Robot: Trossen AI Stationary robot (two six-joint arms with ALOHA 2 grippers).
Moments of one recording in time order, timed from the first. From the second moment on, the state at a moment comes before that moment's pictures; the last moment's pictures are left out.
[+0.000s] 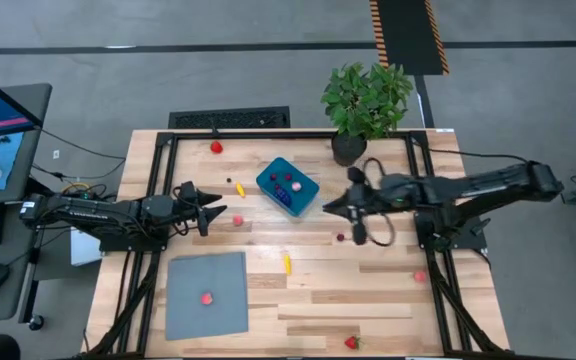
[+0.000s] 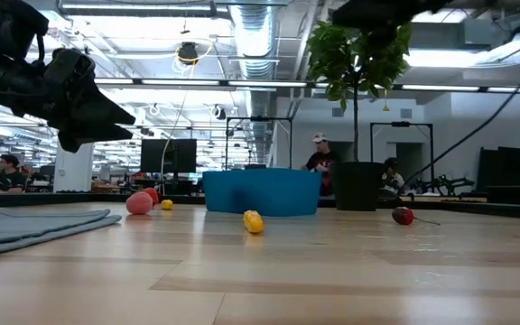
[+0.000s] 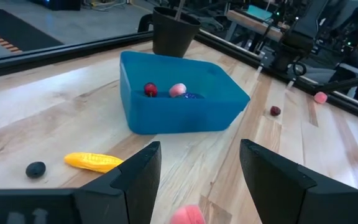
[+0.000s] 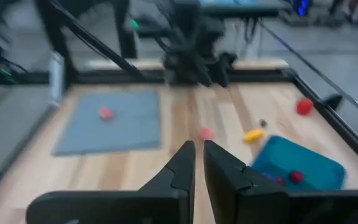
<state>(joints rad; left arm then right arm) -0.01 0.38 0.01 0.13 -0.37 -0.43 0.11 1.06 0.76 -0.02 0.08 -0.01</state>
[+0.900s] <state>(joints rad) -0.01 0.43 0.05 0.27 -0.22 -0.26 0.44 0.63 0.12 0.52 0.18 -0.08</state>
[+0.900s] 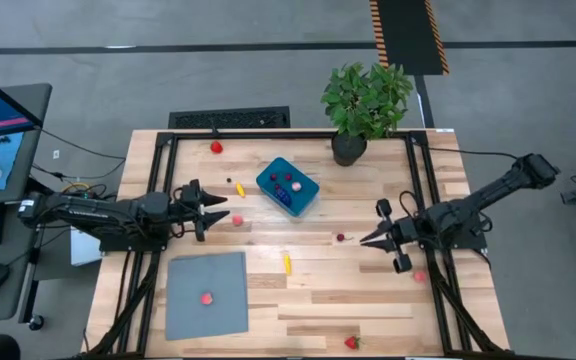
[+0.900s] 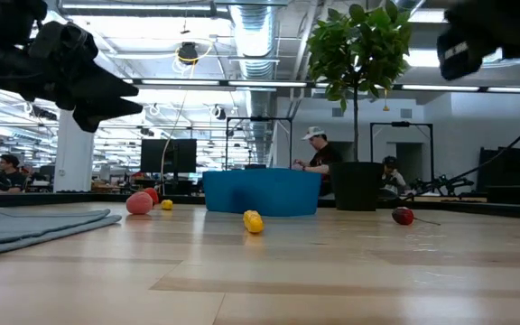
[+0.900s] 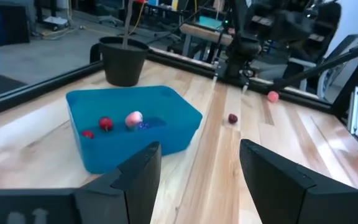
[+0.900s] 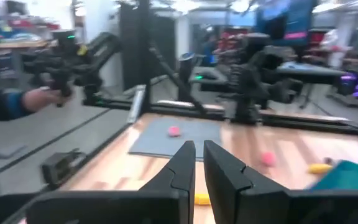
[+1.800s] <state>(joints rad) -0.01 0.86 0.05 0.67 -0.20 -0.24 -0.21 0.42 0.01 0.46 -0.13 -0.08</state>
